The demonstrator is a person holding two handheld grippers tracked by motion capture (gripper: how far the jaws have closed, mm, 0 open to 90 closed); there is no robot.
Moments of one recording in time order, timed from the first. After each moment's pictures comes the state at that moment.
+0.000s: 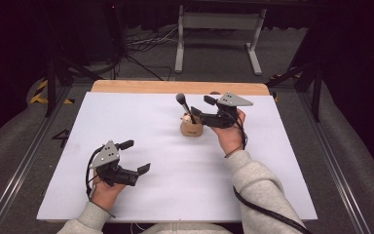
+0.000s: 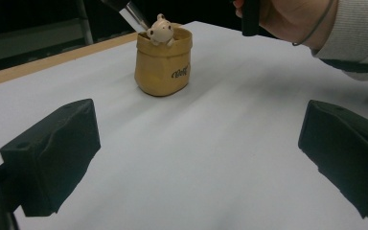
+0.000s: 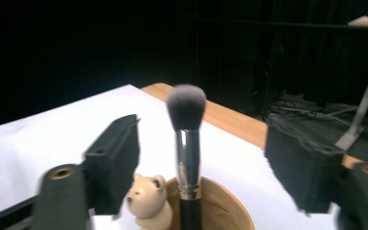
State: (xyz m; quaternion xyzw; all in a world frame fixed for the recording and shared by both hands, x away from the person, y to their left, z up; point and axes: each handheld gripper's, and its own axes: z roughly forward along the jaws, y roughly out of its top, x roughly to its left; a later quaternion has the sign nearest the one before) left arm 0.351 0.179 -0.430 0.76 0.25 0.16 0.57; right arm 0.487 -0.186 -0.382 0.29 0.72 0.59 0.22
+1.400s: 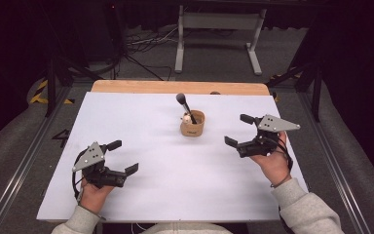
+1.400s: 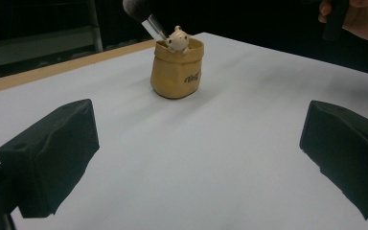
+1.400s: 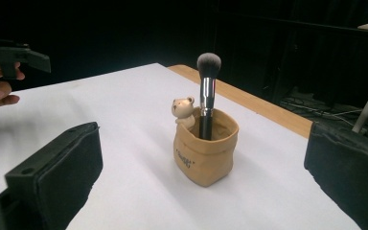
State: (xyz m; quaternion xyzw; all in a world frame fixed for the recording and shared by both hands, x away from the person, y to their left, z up) left arm 0.341 0.209 -0.425 0.74 0.27 0.17 0.59; right arm 0.397 -0.276 -0.368 0.25 0.75 0.57 0.22
